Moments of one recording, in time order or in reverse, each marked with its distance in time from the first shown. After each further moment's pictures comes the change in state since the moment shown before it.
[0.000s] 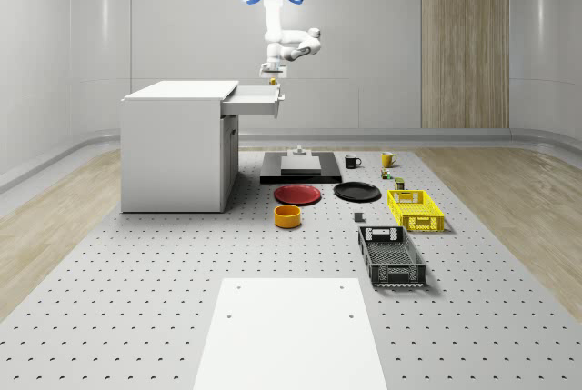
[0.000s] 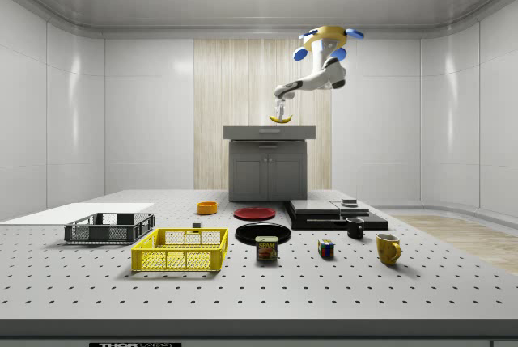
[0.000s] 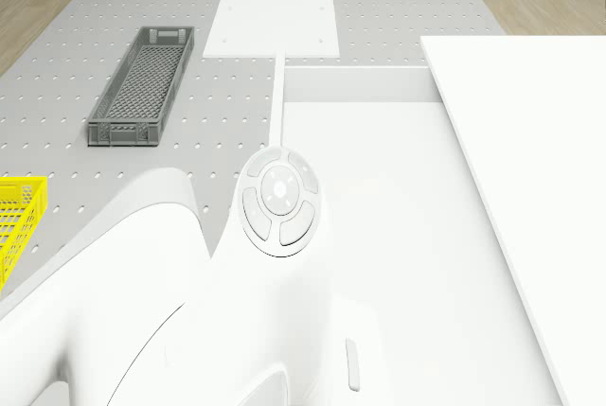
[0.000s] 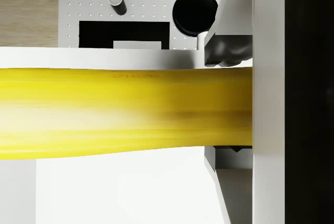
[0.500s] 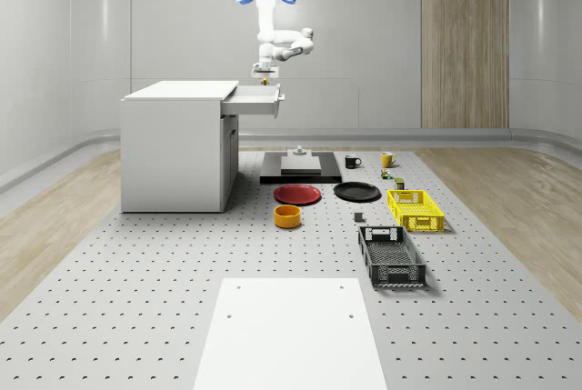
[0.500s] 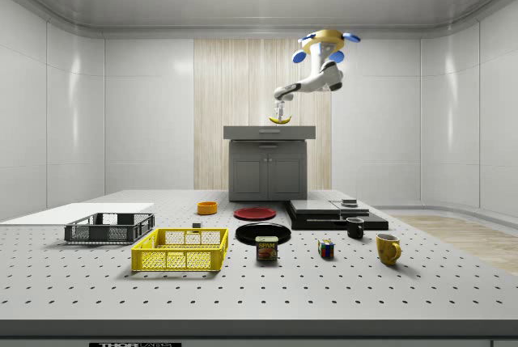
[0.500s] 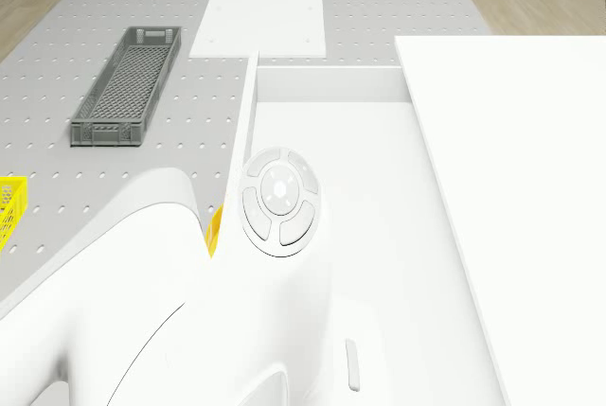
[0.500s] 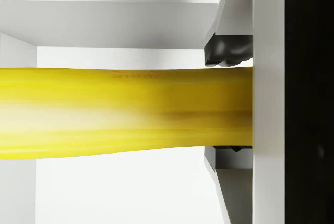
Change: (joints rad) arm 0.000 -0.001 0.000 0.000 0.000 0.001 0.000
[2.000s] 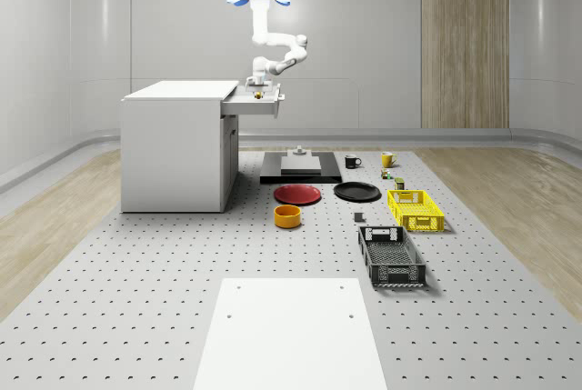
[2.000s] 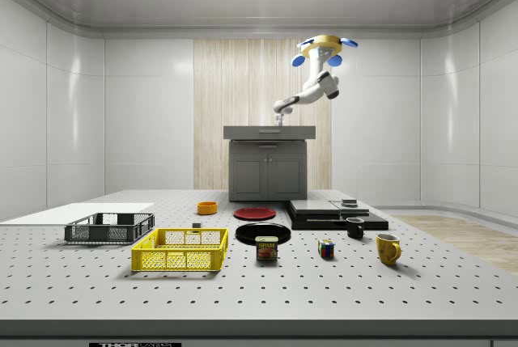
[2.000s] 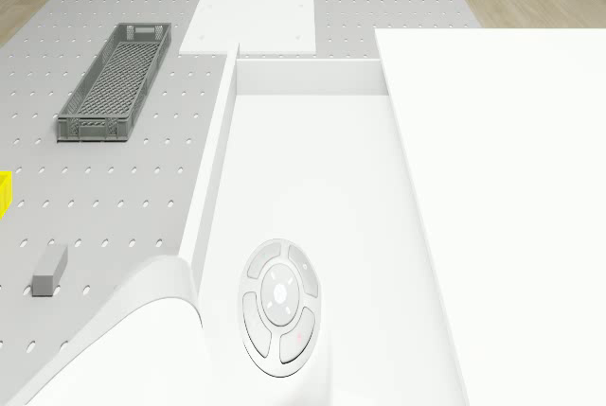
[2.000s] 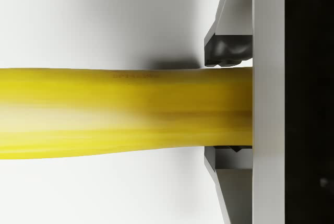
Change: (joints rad) arm 0.071 0.063 0.232 0.136 0.217 0.101 -0.001
